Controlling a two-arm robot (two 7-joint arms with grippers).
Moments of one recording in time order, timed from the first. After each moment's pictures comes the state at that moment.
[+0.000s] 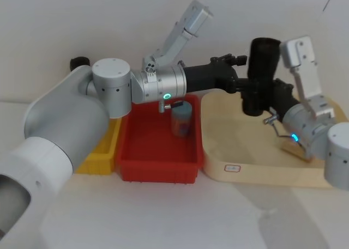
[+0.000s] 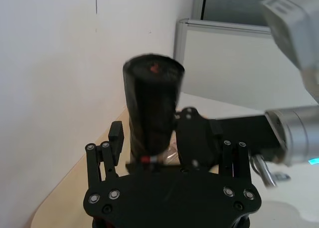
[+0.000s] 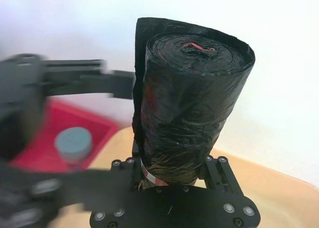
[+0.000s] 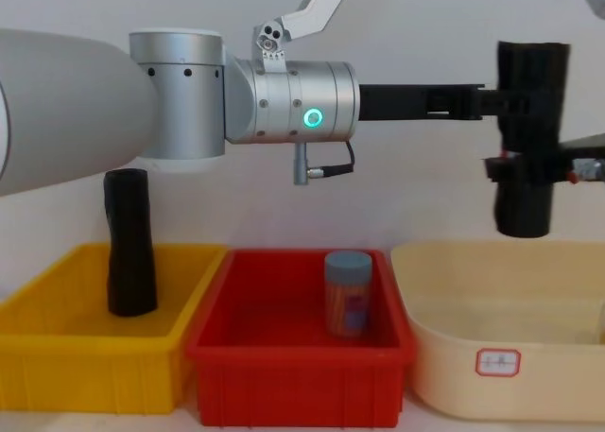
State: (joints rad) left arm -1.00 -0.02 0.65 -0.70 -0.52 0.01 -0.89; right arm 0.43 0.31 -0.34 -1.50 0.22 0.43 0.08
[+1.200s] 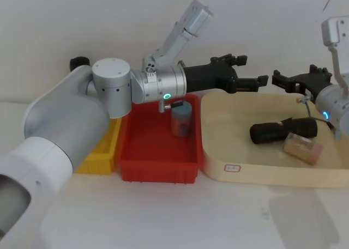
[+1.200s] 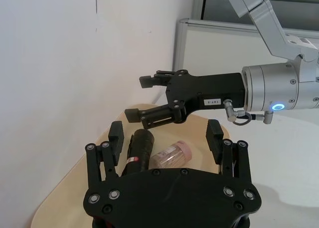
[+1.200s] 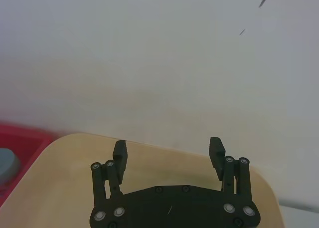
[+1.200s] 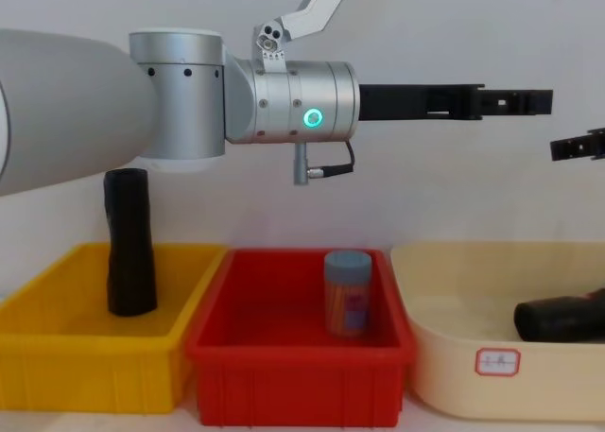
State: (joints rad) left arm -1.00 -0.02 0.65 -0.70 -0.52 0.01 -0.89; right arm 0.52 0.31 -0.23 -1.41 0.25 0.53 0.03
